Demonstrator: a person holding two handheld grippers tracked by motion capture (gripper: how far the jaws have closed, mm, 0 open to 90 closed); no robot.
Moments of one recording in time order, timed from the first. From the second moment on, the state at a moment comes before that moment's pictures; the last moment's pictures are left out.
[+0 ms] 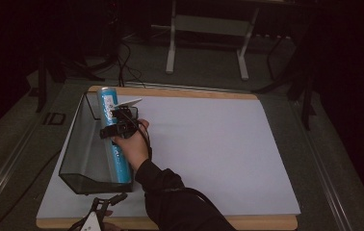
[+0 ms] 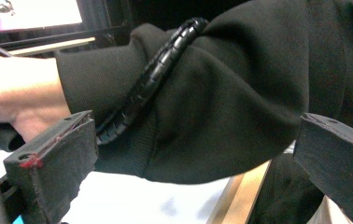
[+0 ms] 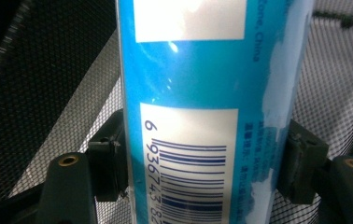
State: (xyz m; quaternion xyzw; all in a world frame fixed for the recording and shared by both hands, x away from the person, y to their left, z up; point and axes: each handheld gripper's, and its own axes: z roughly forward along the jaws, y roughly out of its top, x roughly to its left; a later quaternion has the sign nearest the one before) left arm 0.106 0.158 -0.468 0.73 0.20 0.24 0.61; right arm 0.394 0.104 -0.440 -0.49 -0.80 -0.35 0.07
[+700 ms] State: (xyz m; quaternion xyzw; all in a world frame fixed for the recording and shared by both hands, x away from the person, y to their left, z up) left arm 0.106 0.159 -0.468 0.73 0.20 0.24 0.61; right arm 0.389 0.107 -0.463 -0.52 -0.78 -0.36 0.02
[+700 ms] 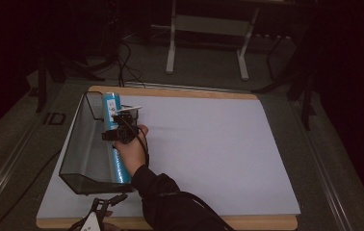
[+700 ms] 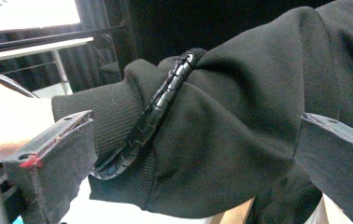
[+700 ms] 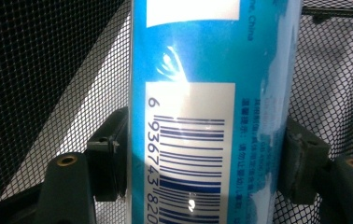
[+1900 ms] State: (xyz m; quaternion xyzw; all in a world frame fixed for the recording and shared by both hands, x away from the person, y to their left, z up) left arm 0.107 0.157 -0.469 0.73 0.20 0.24 0.61; right arm 0.392 0.079 -0.438 -0.40 -0.82 -0.40 -0.01
